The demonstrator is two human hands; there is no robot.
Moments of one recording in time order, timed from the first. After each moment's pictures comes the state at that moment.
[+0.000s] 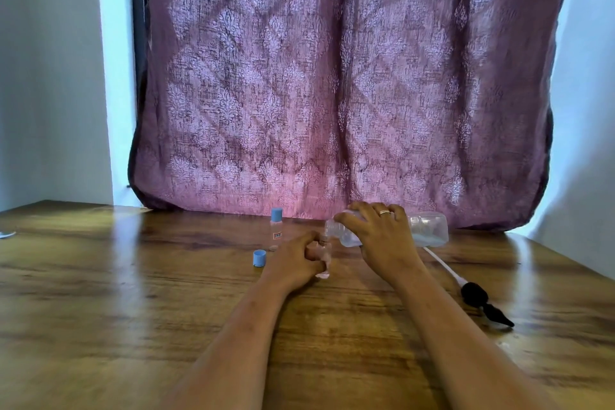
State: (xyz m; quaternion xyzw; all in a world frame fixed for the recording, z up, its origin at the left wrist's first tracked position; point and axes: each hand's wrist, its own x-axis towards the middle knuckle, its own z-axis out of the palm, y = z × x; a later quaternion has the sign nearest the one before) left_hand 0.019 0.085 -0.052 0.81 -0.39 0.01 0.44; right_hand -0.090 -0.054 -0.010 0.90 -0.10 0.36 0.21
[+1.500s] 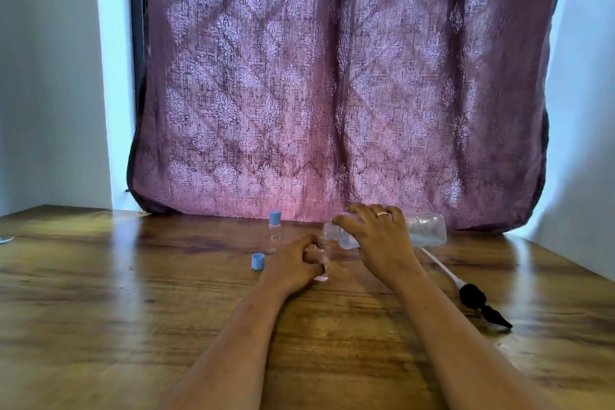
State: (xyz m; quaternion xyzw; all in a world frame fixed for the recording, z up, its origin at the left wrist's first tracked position) left_hand 0.021 0.085 -0.053 0.80 -0.40 0.00 0.44; right_hand -0.088 -0.055 -0.009 0.91 -0.10 0.35 0.21
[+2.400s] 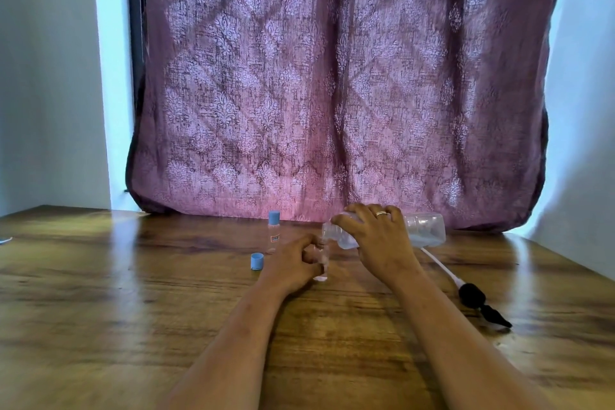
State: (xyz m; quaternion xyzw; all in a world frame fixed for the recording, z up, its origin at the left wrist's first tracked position) left_hand 0.024 0.083 -0.053 0.81 -0.40 0.00 0.44; right_hand -0.089 -0.056 -0.008 0.91 -0.10 0.33 0.21
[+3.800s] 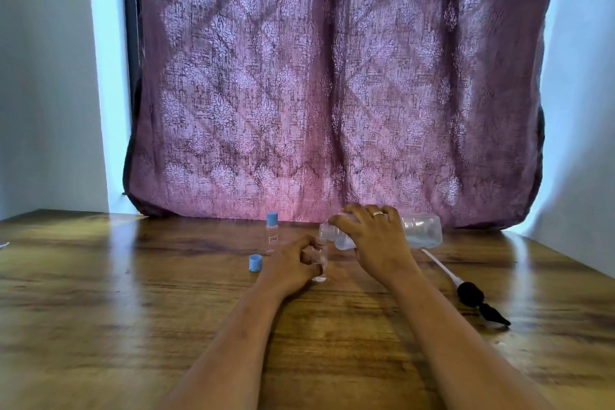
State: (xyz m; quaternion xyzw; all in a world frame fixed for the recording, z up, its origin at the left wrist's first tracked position) left_hand 0.026 0.082 -0.056 0.81 -0.40 0.01 0.43; right_hand -0.088 -0.055 -0.010 0.91 -0.10 0.34 0.21
